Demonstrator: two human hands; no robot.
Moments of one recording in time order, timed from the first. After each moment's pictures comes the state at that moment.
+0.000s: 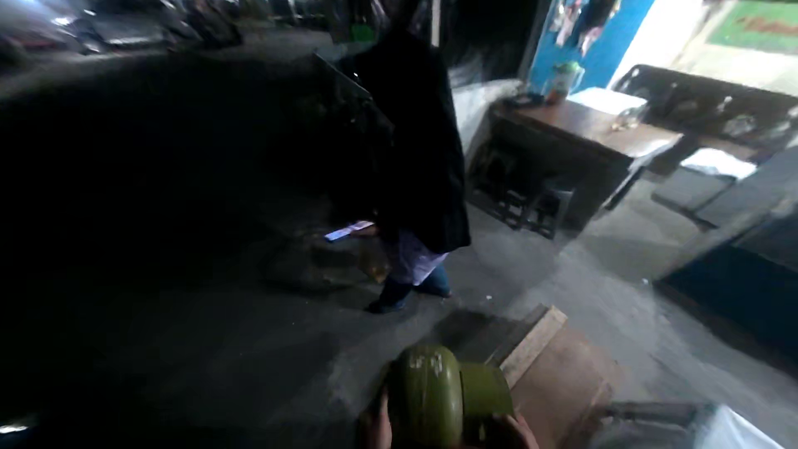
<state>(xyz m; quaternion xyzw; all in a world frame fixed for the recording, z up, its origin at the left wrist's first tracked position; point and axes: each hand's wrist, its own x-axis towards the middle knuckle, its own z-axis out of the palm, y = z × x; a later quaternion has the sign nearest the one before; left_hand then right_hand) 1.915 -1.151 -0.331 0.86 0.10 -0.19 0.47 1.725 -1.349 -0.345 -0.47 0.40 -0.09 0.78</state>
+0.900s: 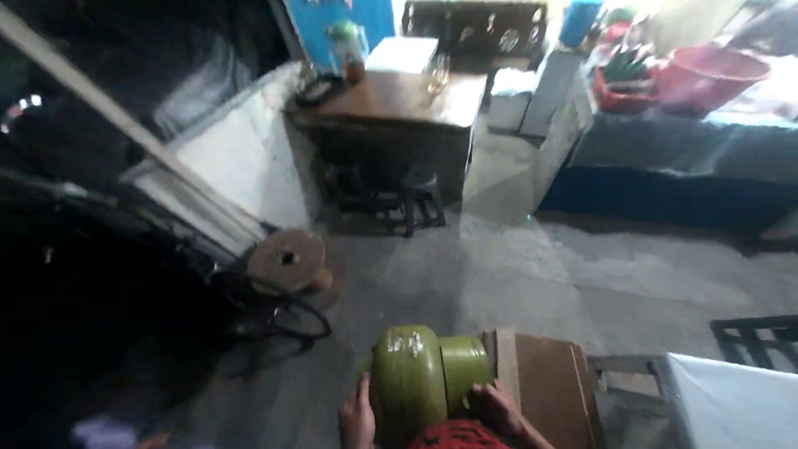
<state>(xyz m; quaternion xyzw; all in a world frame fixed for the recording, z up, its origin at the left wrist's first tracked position) 2.210 -1.739 -0.296 0.83 -0.15 -0.33 0.42 1.942 -1.800 -0.334 -0.35 0.46 -0.29 0.76</state>
